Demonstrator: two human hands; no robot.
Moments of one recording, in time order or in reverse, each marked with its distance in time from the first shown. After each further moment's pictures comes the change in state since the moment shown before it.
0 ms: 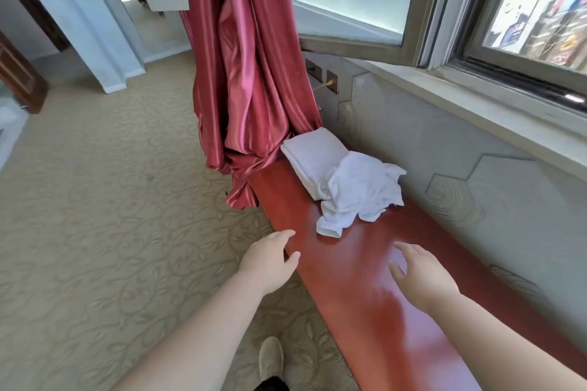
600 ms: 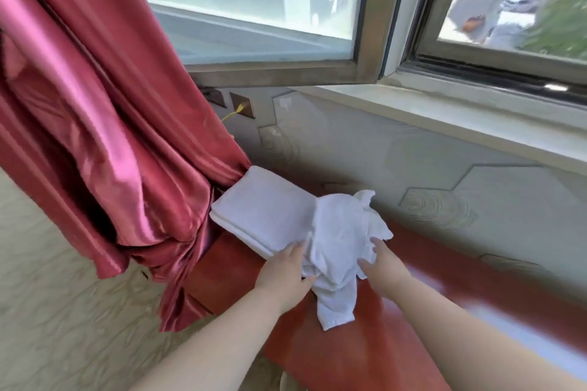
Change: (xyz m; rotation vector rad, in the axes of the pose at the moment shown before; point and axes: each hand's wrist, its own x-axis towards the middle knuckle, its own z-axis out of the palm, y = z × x) left_hand 0.323 -0.003 -0.004 0.104 -0.354 0.487; right_hand 0.231 -0.075 0.027 0.561 0.056 0.612
